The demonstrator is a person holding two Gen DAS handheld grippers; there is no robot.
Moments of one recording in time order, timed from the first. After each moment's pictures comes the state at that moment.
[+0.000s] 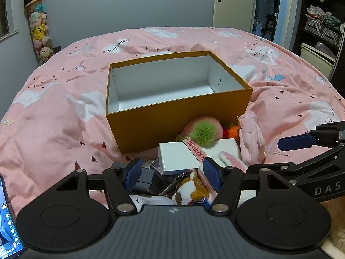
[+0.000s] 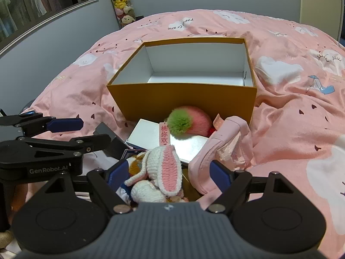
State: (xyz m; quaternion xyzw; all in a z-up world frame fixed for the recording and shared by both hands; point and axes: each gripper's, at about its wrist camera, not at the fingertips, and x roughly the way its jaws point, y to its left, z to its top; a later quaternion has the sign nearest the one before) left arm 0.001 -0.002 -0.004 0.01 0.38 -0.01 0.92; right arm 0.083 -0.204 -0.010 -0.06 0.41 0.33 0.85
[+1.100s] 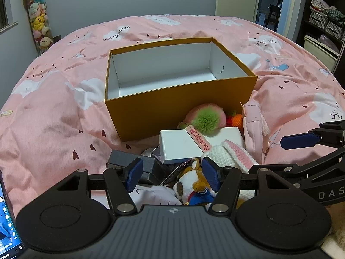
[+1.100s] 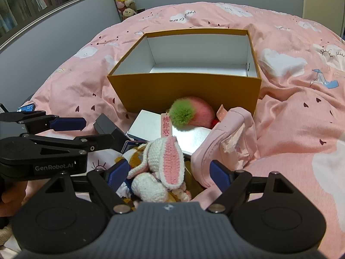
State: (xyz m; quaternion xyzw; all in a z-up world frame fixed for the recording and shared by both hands) left arm 0.007 0.001 -0.014 0.00 0.42 0.00 0.91; right arm 0.083 -0.202 -0.018 -0.06 0.43 0.33 0.84
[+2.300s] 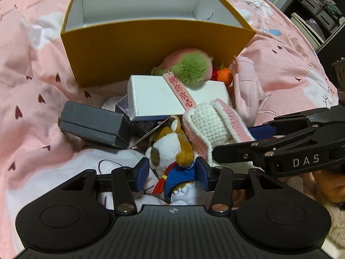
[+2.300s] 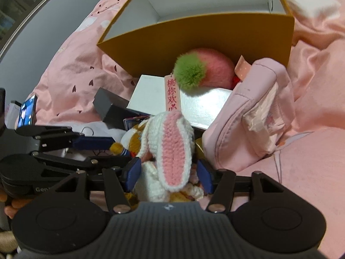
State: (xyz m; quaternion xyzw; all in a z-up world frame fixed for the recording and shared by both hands) left arm 0.048 0.019 -0.070 -0.09 0.56 -0.10 0.82; right arm 0.141 -0.185 -0.072 -0.01 0.57 0.37 0.73
